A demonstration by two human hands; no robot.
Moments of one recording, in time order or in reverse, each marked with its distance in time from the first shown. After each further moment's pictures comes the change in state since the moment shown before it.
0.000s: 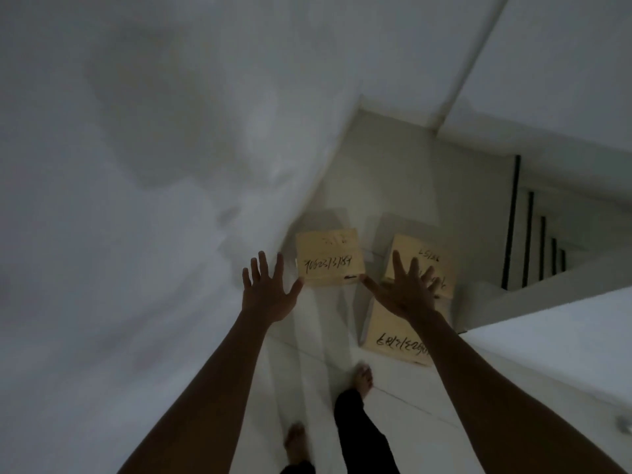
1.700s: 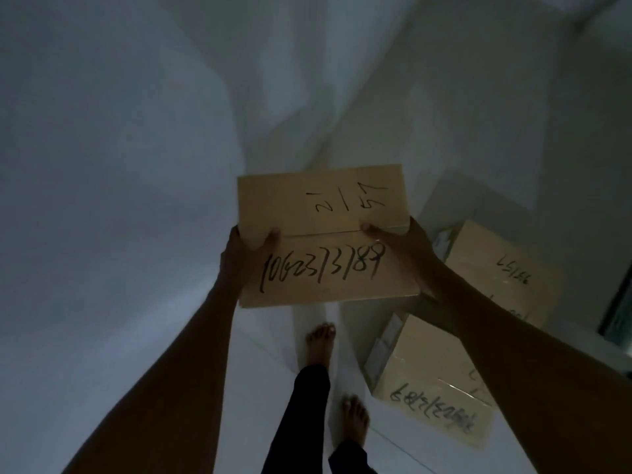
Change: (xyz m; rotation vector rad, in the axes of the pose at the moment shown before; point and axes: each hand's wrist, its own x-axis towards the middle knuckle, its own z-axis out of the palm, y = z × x) left_hand 0.374 -0.057 0.173 -0.911 0.060 -0.553; right_hand 0.436 -0.025 0.163 0.766 -0.215 0.104
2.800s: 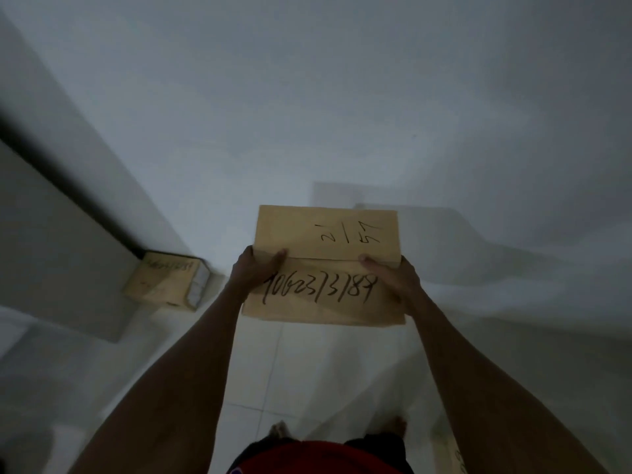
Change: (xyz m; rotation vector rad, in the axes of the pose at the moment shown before) left_hand -0.745 -0.389 -0.329 -0.661 0.796 -0.336; right_hand -0.749 -0.029 0.209 -0.567 -0.753 -0.578
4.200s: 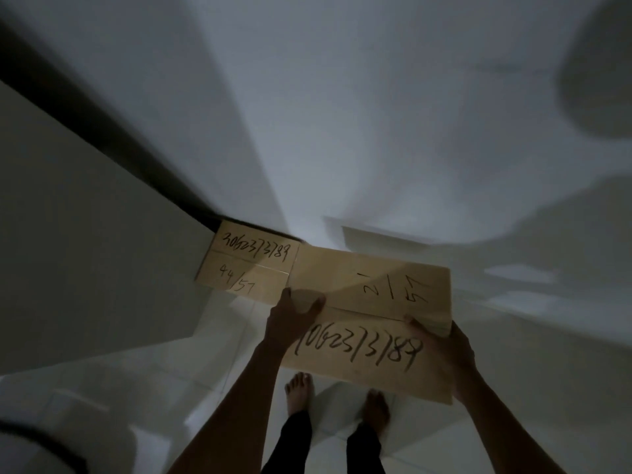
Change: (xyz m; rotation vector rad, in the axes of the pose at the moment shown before) left_hand 0.441 -0.349 -0.188 0.133 -0.192 -0.280; right_hand 0.201 0.017 0.536 -0.268 -0.012 0.380
